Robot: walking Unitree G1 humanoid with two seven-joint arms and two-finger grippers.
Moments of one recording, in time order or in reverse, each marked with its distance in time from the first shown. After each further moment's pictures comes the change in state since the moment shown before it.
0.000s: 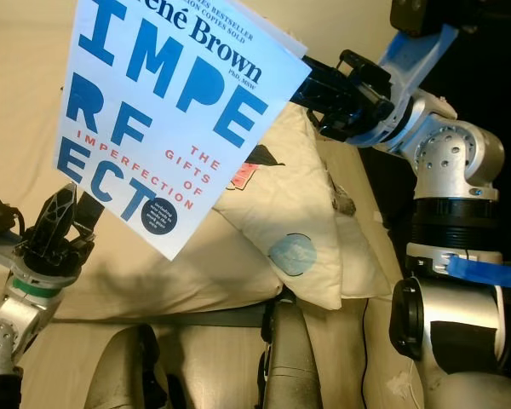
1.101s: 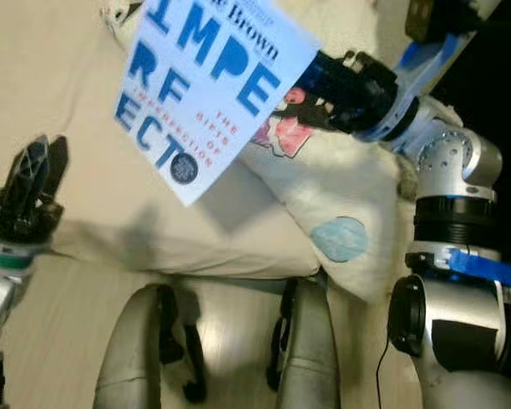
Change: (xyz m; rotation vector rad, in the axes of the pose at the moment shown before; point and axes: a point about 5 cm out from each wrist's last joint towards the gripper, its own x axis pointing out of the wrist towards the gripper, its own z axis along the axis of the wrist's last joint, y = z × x) left arm 0.023 -0.019 0.015 0.083 -0.013 -0.033; right arm -0.015 -0.010 -0.009 -0.006 -0.007 -0.125
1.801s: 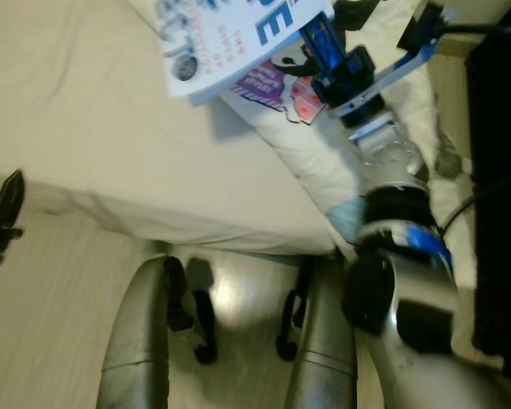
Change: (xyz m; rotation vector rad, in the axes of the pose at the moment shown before) left arm -0.034 0.023 0.055 0.974 -0.009 0.851; right arm -0.008 -0.040 -0.006 -0.043 -0.434 -0.300
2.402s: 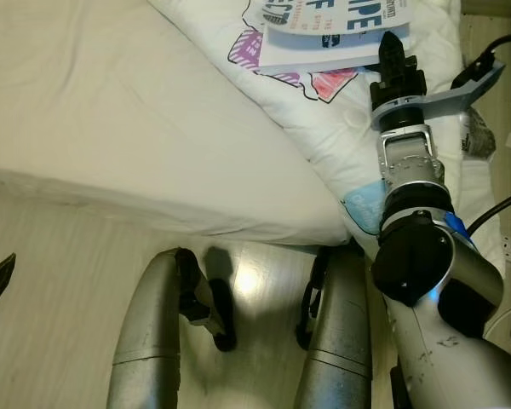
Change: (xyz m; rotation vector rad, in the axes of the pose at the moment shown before) left arm -0.097 0.045 0.010 0.503 0.356 -0.039; right arm -0.064 -0.060 0.025 0.035 -0.381 -0.789
